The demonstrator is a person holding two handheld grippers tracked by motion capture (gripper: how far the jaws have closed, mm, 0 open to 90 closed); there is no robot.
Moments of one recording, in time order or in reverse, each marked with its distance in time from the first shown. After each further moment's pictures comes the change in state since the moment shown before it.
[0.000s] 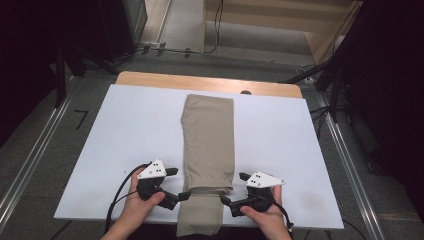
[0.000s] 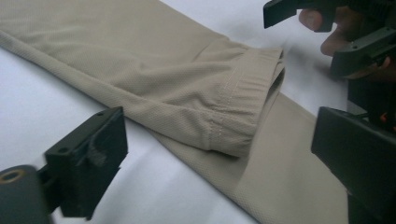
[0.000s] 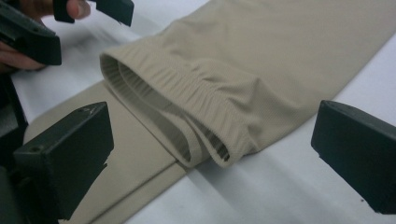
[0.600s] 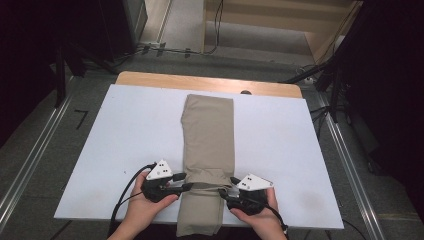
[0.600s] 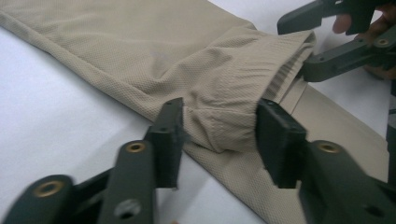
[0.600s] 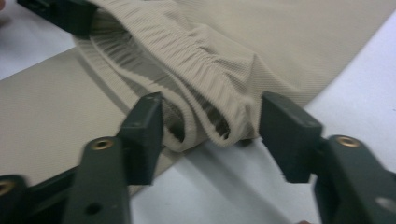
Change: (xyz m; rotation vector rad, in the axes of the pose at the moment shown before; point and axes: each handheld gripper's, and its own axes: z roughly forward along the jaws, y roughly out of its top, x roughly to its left) left arm -0.005 0.002 0.010 0.050 0.089 0.002; right arm 0.011 -0.004 0.014 0.069 -0.112 -0.055
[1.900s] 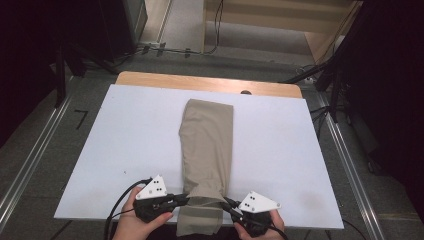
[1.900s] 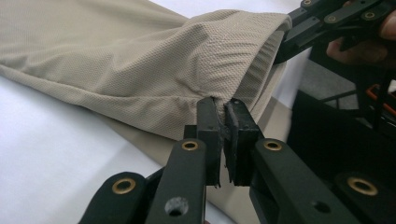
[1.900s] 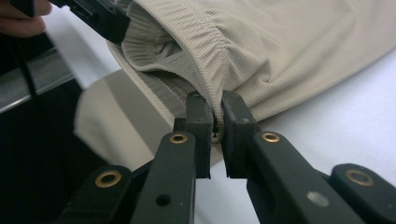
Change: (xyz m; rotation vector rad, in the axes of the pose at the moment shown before) left arm -0.043 -0.010 -0.039 0.003 -0.117 0.063; right arm 0.038 -0.008 -0.043 -0.049 0.088 -0.042
